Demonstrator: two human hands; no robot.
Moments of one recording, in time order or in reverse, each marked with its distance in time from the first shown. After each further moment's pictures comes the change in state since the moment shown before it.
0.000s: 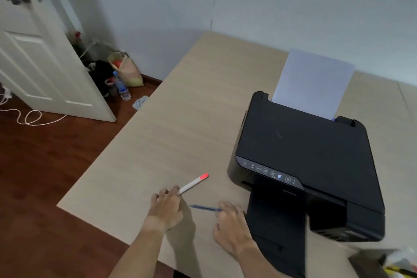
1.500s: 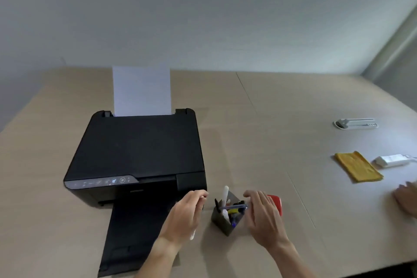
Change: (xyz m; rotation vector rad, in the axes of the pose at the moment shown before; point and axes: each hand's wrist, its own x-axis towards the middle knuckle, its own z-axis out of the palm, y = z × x) left_hand -0.077 0.384 0.041 -0.598 0.261 0.775; right_hand -0.283 0.317 -0.054 0.274 0.820 0.406
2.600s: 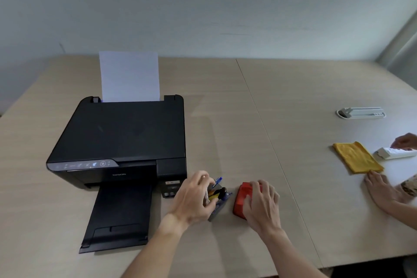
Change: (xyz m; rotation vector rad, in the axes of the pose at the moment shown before) left_hand 0.023 0.055 0.057 0.373 -0.125 0.150; right_hand -0.005 0.076 0.007 -0.142 -0.099 0.293
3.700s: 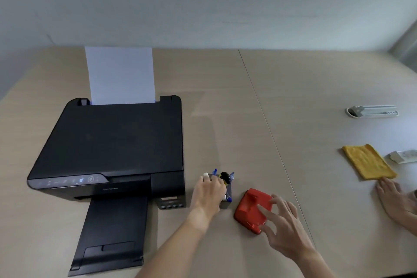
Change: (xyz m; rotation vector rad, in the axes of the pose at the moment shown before) left_hand 0.077 0.018 0.024 0.570 -0.367 -0.096; right_hand 0.008 0.071 -0.008 0.017 -0.201 -0.345
